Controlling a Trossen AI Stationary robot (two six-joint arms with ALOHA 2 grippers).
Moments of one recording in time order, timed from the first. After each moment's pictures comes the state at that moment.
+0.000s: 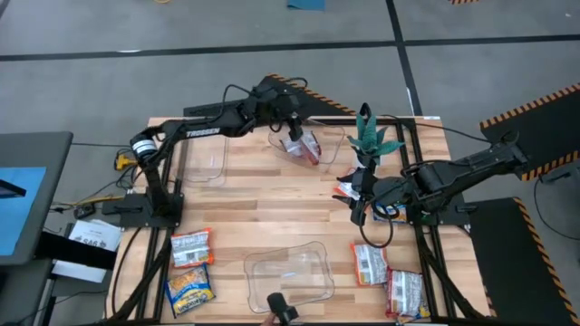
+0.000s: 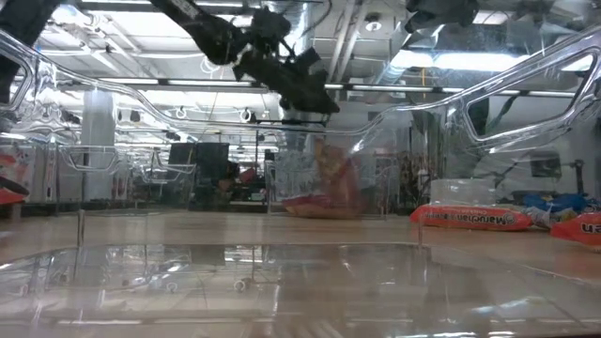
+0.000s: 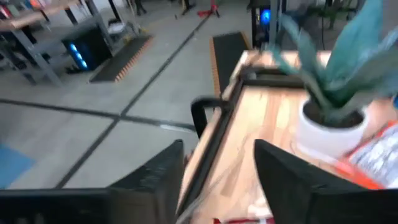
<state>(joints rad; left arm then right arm) 0.52 1.83 1.37 0.24 0.03 0.22 0.31 1.08 0.99 -0.48 0.55 0.26</state>
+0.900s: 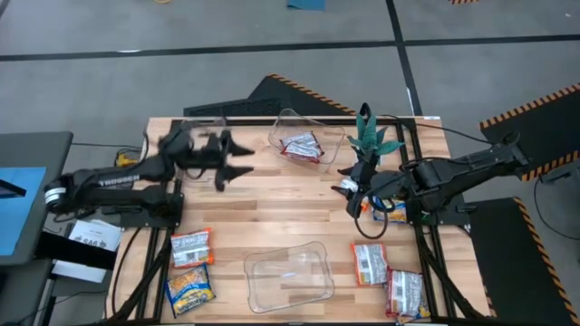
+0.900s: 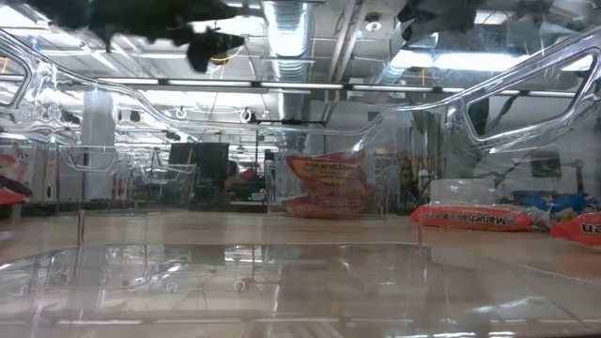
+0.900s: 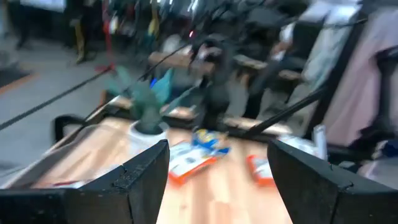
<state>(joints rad) 0.40 0.87 0.50 0.47 0.38 -0.22 0.25 1.08 0.99 -0.48 0.58 0.32</state>
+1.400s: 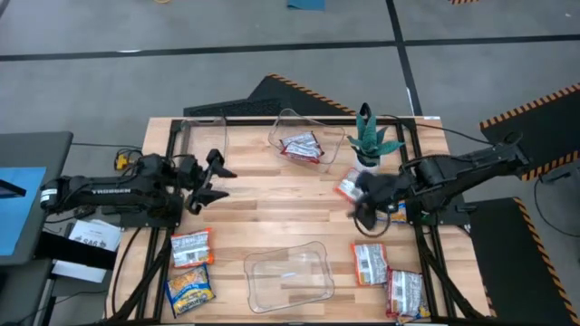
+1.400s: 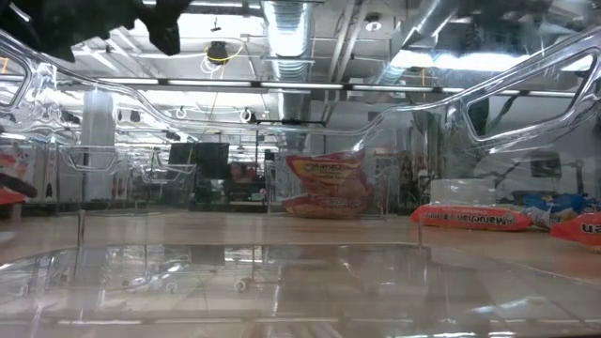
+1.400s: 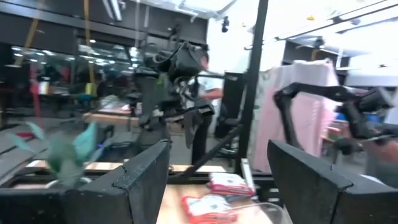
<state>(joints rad) 0.21 0.63 0.24 0.82 0.41 -0.31 0.27 1.08 1.04 -0.81 0.08 0.84</state>
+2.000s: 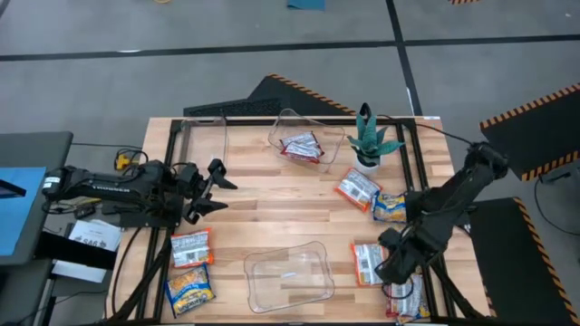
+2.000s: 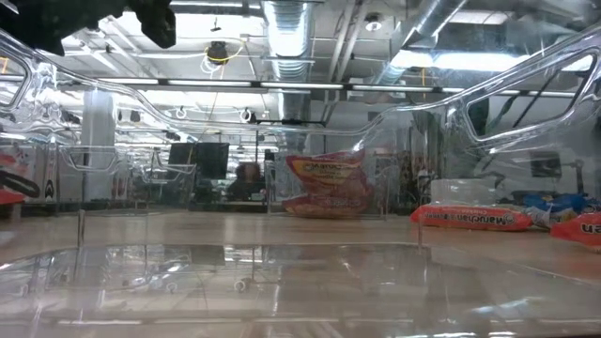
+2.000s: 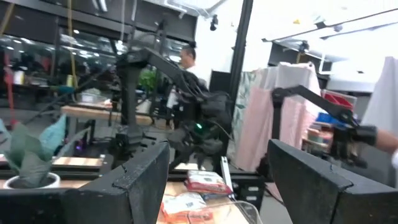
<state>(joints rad) 0.03 0.64 0.24 0.81 0.28 -0.30 0.82 1.39 1.04 -1.04 -0.19 1.83</state>
